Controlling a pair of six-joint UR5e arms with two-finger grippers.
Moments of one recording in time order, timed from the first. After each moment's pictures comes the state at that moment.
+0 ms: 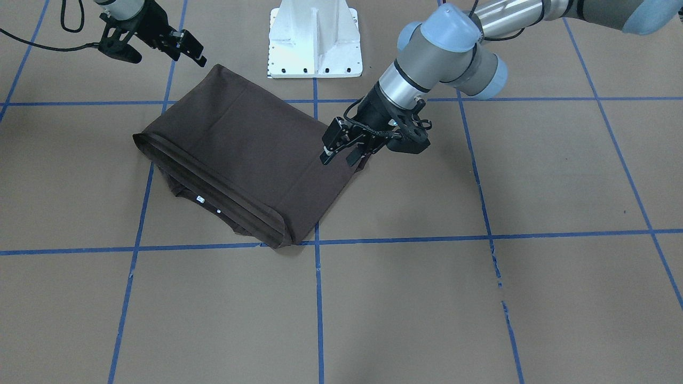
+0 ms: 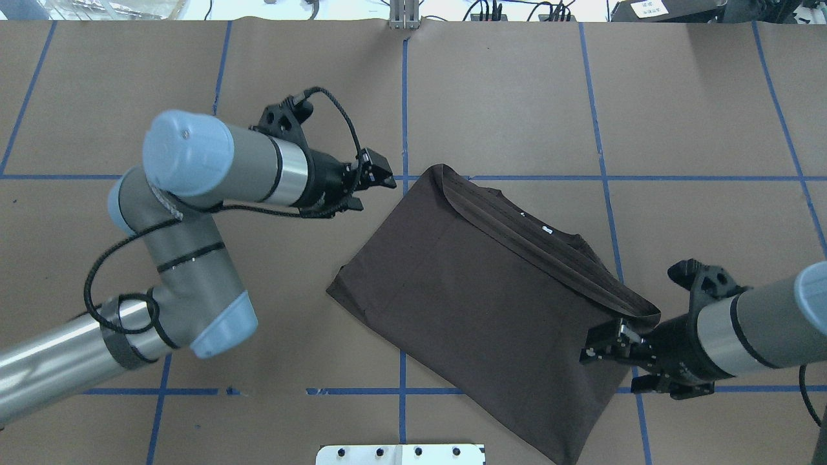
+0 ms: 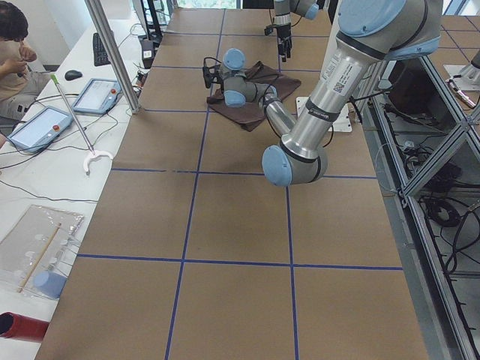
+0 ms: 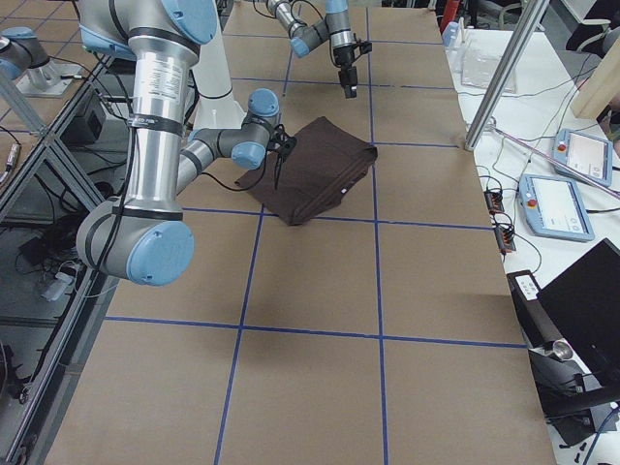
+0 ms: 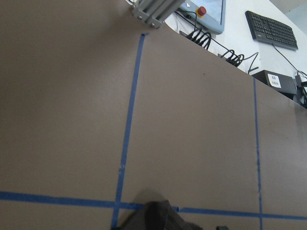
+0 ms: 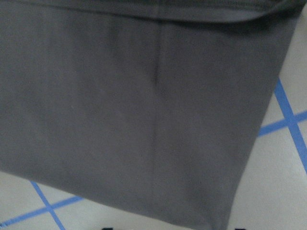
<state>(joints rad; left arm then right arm) -0.55 -2.14 -1.67 -2.25 -1.83 -1.76 0.48 -1.72 2.27 -1.08 2.07 1.83</state>
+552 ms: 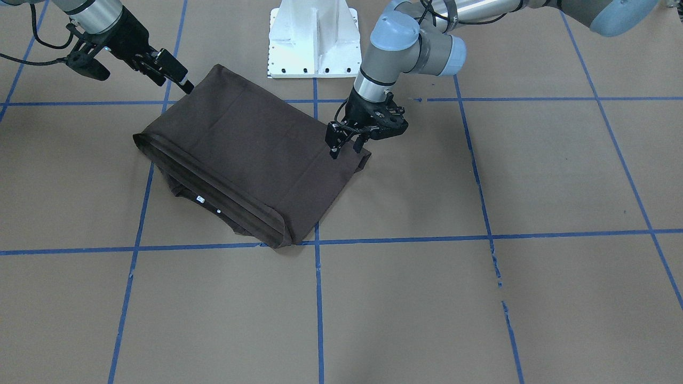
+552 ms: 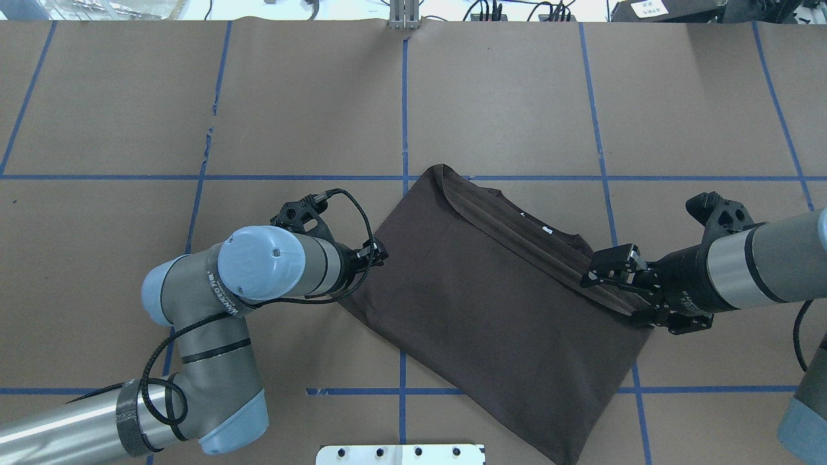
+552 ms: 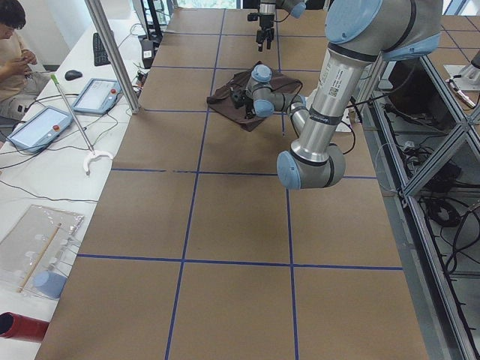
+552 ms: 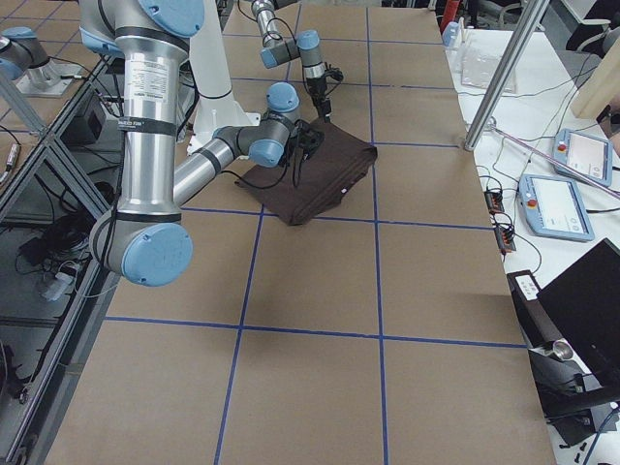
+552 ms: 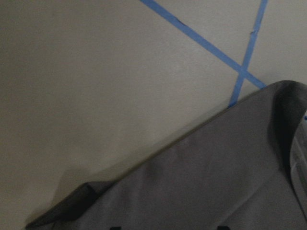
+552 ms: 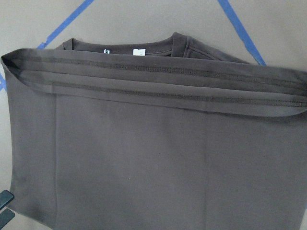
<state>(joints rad) -0.39 -2.12 -1.71 -1.93 -1.66 -1.82 0.61 -1.64 2.22 -1.08 2.07 1.83</state>
